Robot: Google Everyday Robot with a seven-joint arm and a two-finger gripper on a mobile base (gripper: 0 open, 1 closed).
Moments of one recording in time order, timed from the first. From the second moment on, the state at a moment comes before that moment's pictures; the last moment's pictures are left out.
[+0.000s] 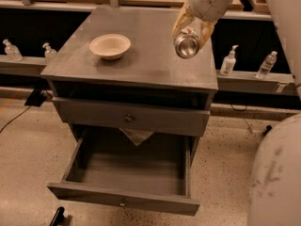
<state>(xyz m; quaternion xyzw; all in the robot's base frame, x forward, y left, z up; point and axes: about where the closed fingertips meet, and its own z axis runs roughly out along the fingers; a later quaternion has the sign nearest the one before) 0.674 -0.105 0.958 -0.96 0.08 -0.13 0.22</state>
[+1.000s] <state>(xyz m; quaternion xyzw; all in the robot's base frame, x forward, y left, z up) 0.653 -0.112 0.971 -0.94 0.07 -0.15 0.30</state>
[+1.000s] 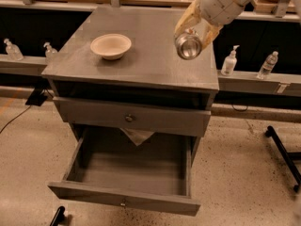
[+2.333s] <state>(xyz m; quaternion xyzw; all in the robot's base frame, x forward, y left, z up) 0.547 -0.054 0.986 -0.85 0.02 -0.23 0.48</state>
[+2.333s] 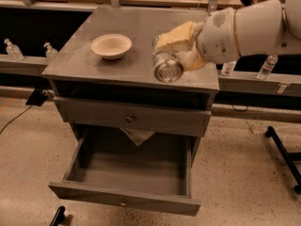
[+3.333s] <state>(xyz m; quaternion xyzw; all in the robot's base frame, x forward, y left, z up) 0.530 -0.083 0.885 -0.81 0.15 -0.22 0.52</state>
